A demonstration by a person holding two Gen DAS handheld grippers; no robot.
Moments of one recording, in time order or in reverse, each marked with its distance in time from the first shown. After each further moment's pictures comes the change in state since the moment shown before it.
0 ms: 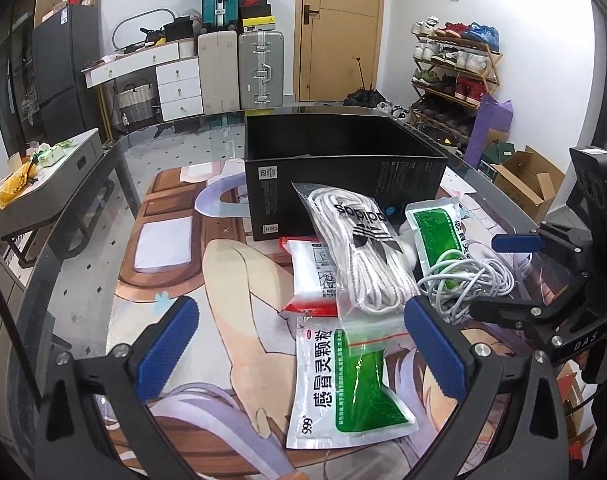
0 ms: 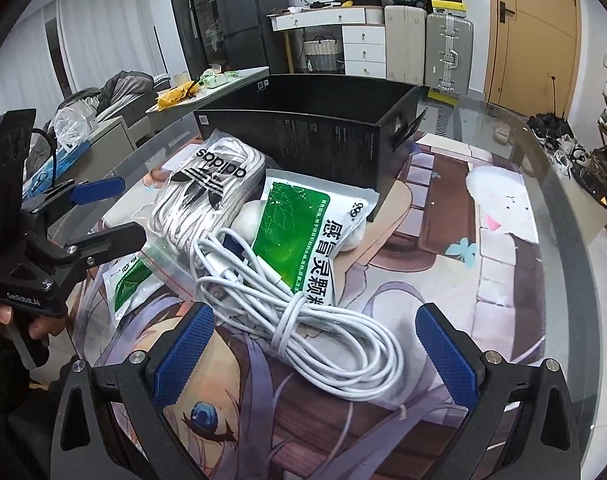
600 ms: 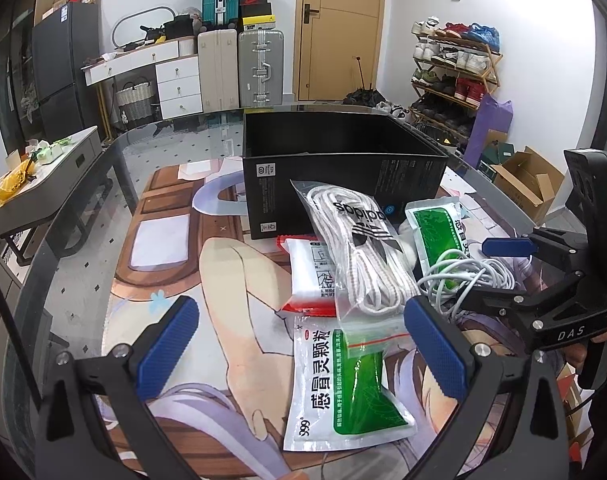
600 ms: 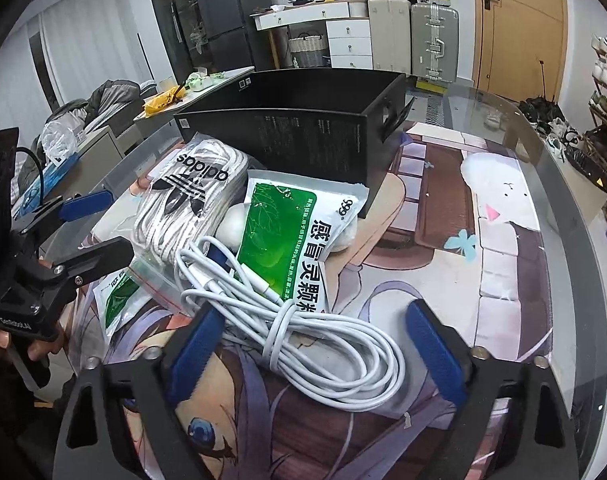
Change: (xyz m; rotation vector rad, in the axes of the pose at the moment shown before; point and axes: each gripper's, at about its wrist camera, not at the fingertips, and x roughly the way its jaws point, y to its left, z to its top) left arm 0.002 0.001 0.000 -0.004 0.003 -0.007; right arm 0.008 -0.005 0.003 0.040 0.012 -0.011
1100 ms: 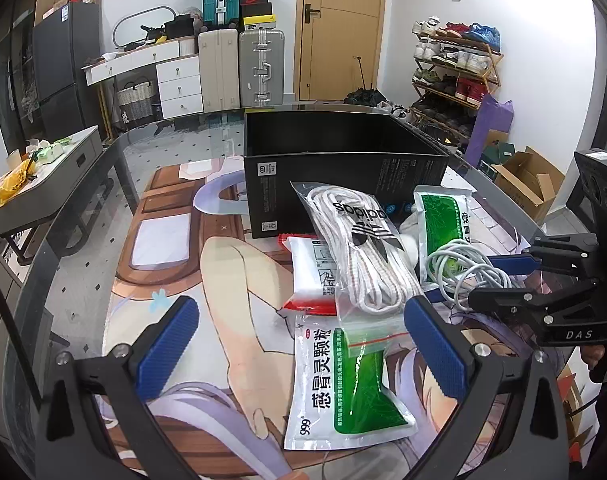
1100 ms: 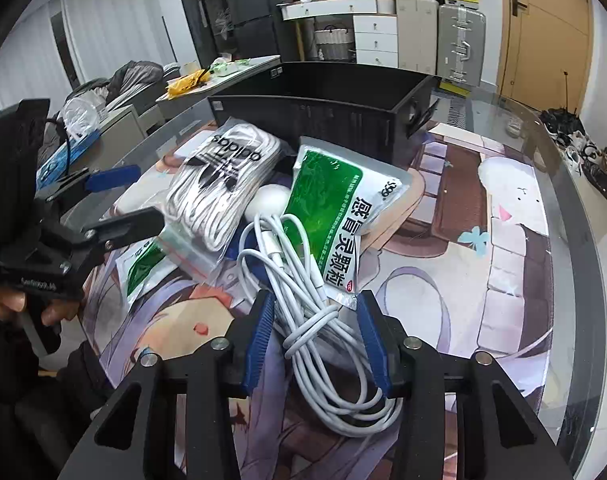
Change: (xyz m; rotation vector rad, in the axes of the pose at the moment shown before) left arm 0.000 0.000 -0.001 0.000 0.001 0.001; right arm -0.010 0.008 -0.010 -0.079 0.032 0.056
